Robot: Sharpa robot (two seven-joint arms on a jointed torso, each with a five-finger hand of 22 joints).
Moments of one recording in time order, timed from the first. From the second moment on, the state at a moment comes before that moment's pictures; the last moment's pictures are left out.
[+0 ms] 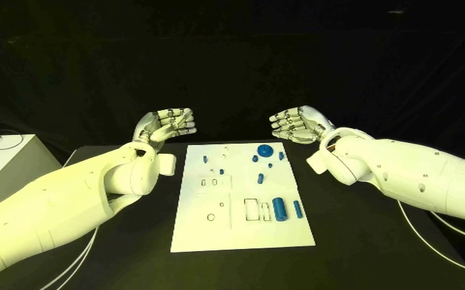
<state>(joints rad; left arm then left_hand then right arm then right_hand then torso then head) 1.06 -0.77 0.17 1.39 -0.14 -0.46 0.38 1.46 -0.12 0.30 0.29 0.06 0.85 0.21 0.23 0.14 0.99 0.18 0.16 0.07 0.98 0.14 0.25 0.17 0.18 0.94 0.25 0.22 0.11 1.27 -0.74 -0.14 1.25 -0.67 -0.40 0.29 1.39 -0.14 0.48 -0.02 0.24 0.81 0.20 0.19 0.13 0.94 0.19 0.08 0.06 0.98 0.15 0.17 0.12 0.16 0.89 0.24 0.17 0.08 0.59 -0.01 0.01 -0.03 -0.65</state>
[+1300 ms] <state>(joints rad) 1.06 -0.93 0.25 1.66 -0.27 -0.32 0.33 1.46 -0.20 0.49 0.28 0.06 0.95 0.18 0.25 0.22 1.22 0.11 0.07 0.08 1.20 0.03 0.80 0.69 0.18 1.14 0.11 0.78 0.44 1.34 -0.70 -0.13 1.25 -1.61 -0.25 -0.11 1.30 -0.28 0.52 0.00 0.24 1.00 0.15 0.17 0.20 1.14 0.09 0.06 0.08 1.46 0.00 1.34 1.10 0.12 1.43 0.09 1.20 1.01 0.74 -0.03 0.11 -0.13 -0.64</state>
